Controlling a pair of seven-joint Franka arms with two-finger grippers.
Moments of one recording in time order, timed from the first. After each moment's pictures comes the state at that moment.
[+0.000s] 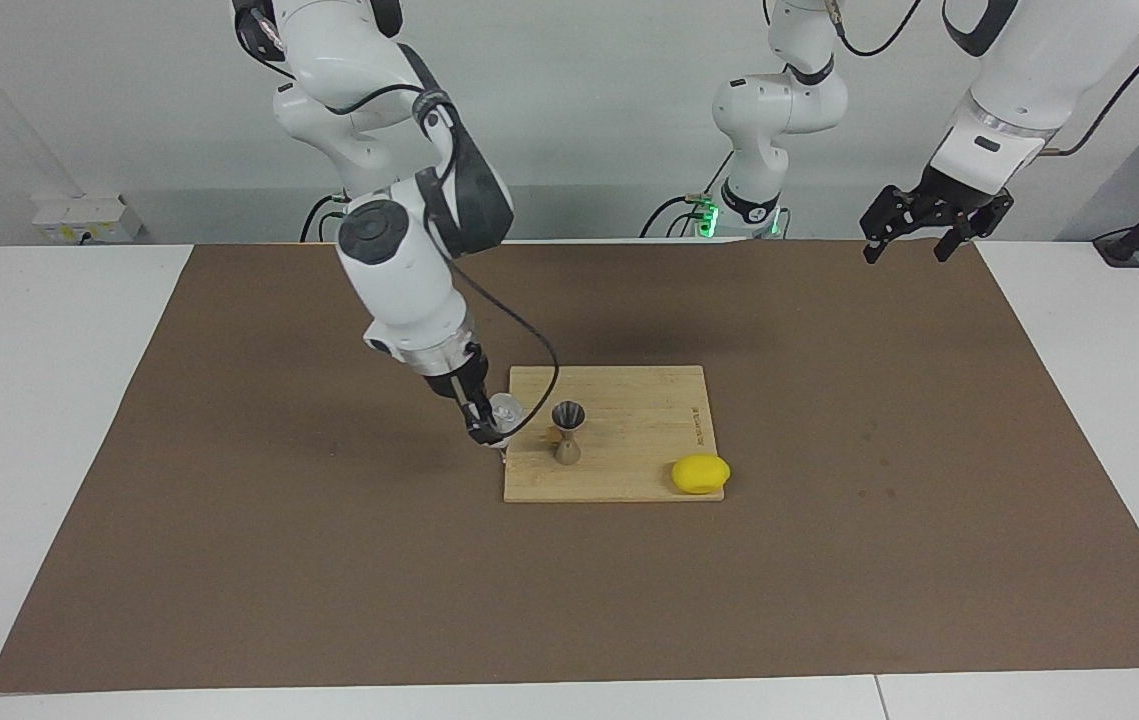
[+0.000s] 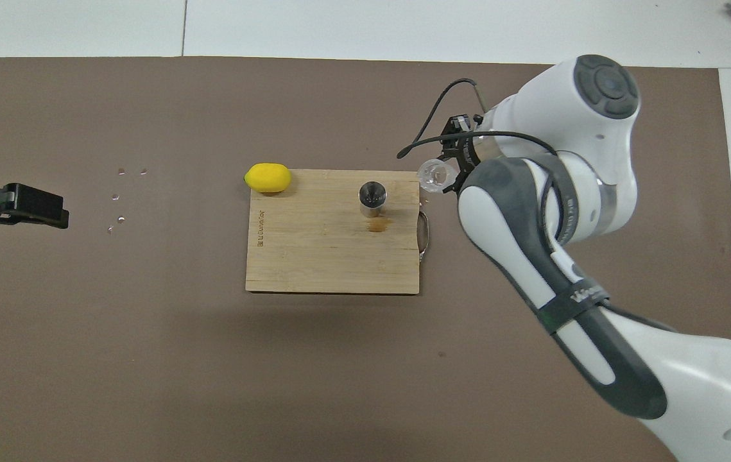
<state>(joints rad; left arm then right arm) 0.00 -0.05 -0.08 -1.61 -0.04 1.53 -0.05 0.21 0.39 0.02 -1.58 0.32 2.03 1.41</state>
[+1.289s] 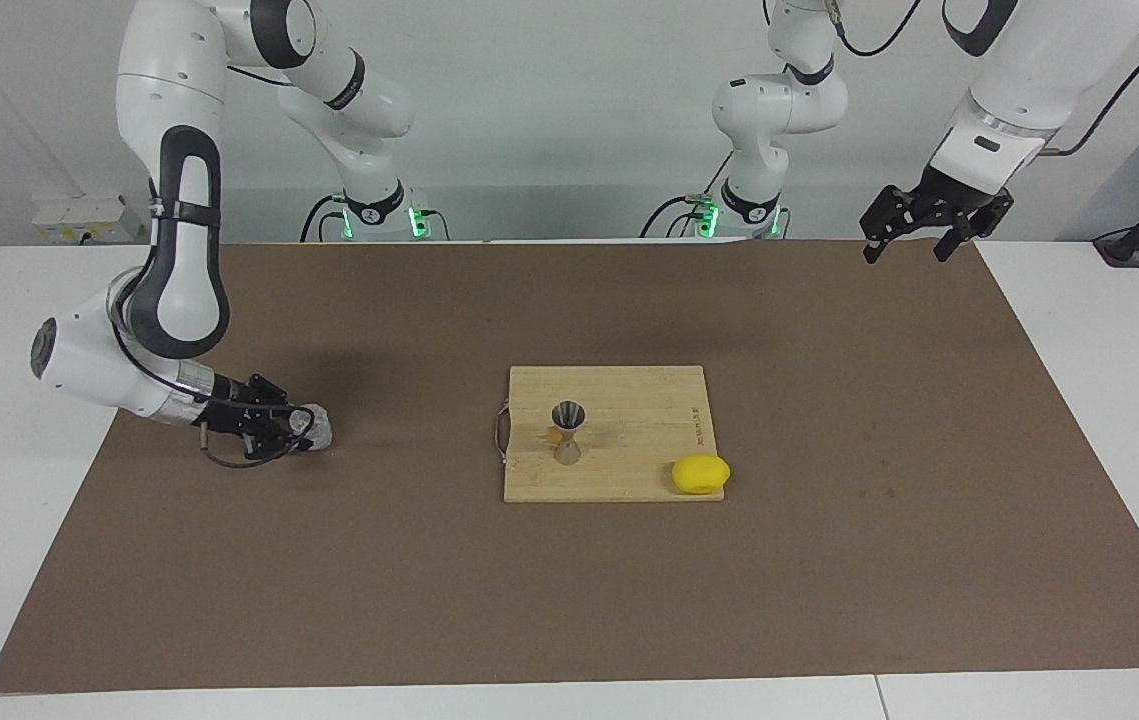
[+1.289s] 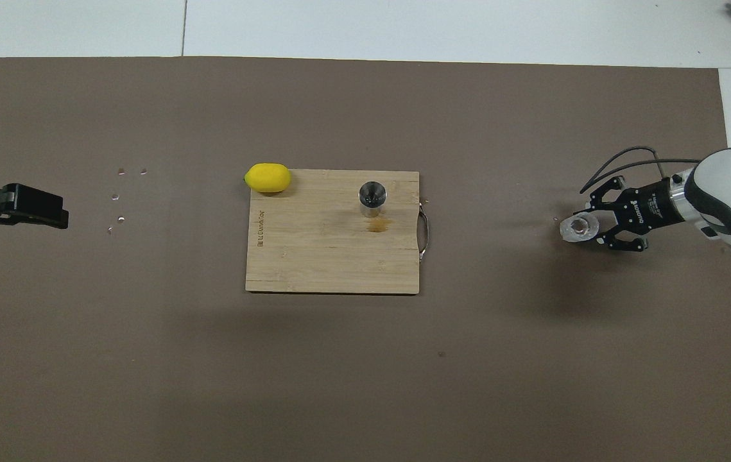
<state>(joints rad) 0.00 -0.06 -0.08 -1.61 -0.04 1.53 -0.05 -0.27 0.43 0.03 -1.82 0.54 1.91 0.75</state>
